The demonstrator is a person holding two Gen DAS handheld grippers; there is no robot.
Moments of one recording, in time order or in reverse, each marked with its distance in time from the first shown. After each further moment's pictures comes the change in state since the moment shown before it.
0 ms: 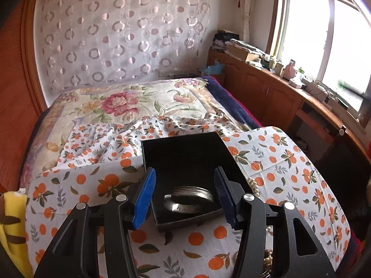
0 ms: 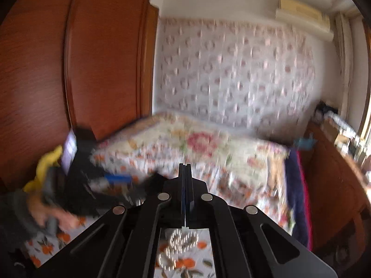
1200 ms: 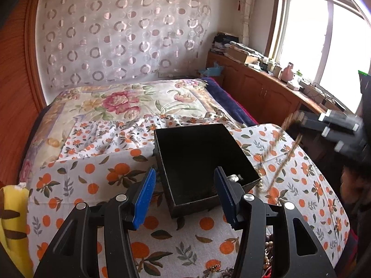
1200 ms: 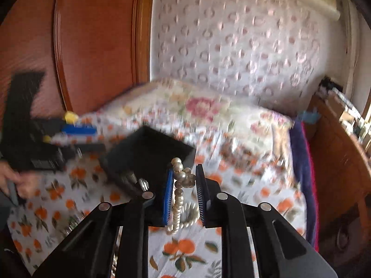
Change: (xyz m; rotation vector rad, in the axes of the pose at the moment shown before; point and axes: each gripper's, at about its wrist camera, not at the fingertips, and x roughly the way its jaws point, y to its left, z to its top) left arm -0.017 0.019 -0.018 -0.021 -0.006 -0.017; right arm 0.032 0.005 -0.014 -0.016 0.056 -0.010
